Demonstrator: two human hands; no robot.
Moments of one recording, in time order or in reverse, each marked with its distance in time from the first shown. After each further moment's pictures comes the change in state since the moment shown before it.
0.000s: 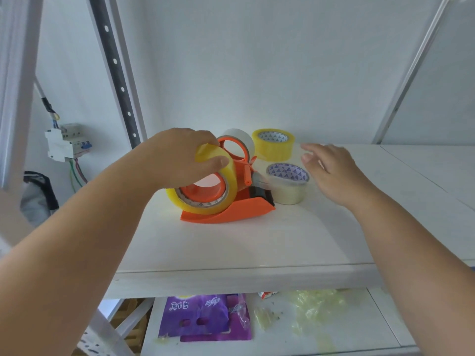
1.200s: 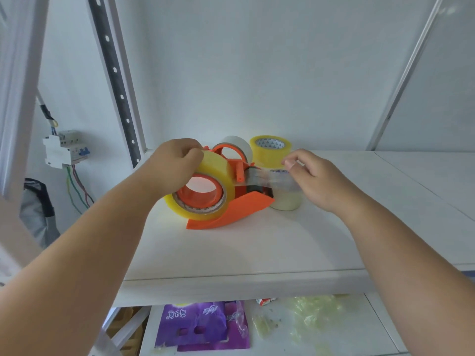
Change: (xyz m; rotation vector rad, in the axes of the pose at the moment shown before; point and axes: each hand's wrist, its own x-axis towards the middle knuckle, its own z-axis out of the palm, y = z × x) left_hand -0.001 -0.008 0.018 -0.542 0.152 -0.252; right_hand -0.005 -0.040 -0.005 0.235 -0.145 0.095
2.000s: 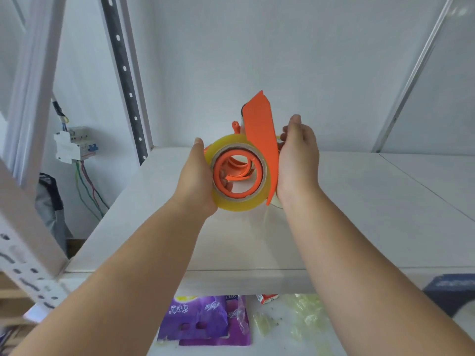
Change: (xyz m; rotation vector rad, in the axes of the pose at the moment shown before) left_hand -0.013 0.031 0.047 -1.210 0.134 -0.636; right_hand 0.027 -0.072 0.040 0.873 0.551 0.339
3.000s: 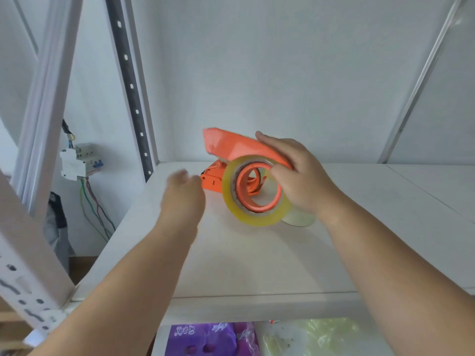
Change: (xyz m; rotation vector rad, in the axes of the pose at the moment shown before) left_hand 0.006 0.010 -0.034 0.507 0.315 0.294; right_hand 0.007 -0.007 -0.018 -0.614 -0.580 -0.391
